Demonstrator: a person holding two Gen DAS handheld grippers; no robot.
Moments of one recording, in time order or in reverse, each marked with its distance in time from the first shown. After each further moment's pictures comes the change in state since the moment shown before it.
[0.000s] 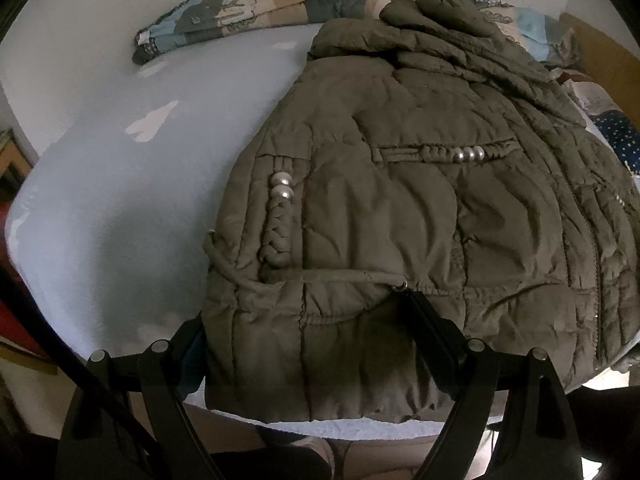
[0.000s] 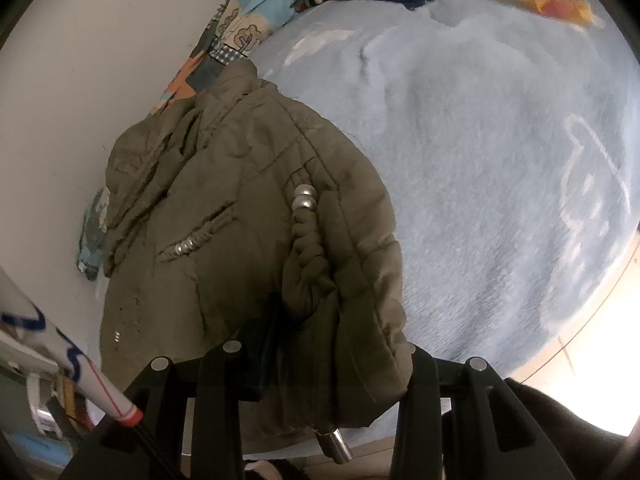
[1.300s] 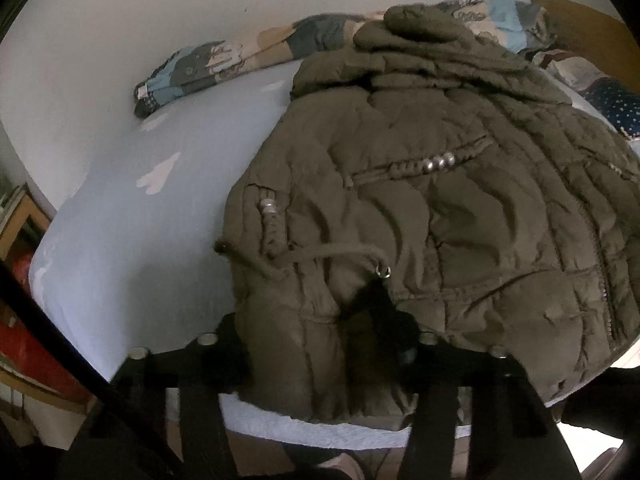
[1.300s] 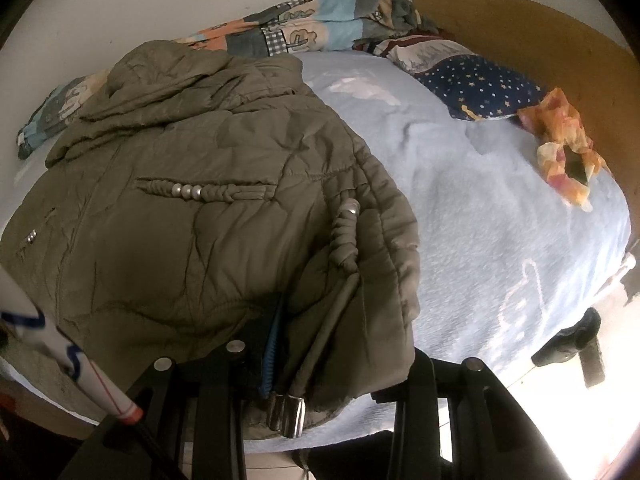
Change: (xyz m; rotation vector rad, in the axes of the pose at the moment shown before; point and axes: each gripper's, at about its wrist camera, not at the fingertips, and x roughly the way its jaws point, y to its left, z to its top) left arm -0.018 -0.022 -0.003 0.136 -0.143 0.071; right arm -0.003 0.063 -0.024 -0.472 -0.106 -0.352
